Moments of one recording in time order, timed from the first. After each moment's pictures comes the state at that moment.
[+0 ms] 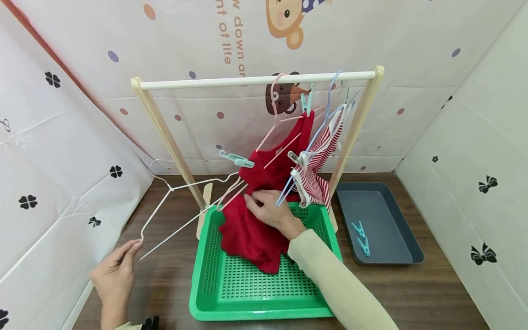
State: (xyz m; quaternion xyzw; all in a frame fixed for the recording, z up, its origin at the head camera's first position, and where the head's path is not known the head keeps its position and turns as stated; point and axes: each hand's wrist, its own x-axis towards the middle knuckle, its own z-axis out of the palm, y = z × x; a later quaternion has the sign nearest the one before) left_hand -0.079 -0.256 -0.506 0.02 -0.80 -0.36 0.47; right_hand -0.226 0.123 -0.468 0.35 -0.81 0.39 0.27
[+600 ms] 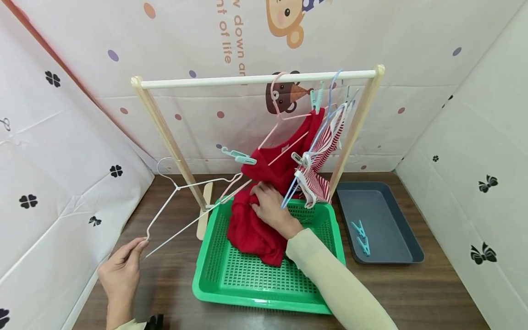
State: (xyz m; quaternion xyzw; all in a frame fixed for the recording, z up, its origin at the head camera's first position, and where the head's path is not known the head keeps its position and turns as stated) left_hand -0.081 -0.246 -0.504 0.00 -0.80 -0.38 0.46; right_hand -0.229 0.119 -0.473 0.27 -0.92 0.27 0.12
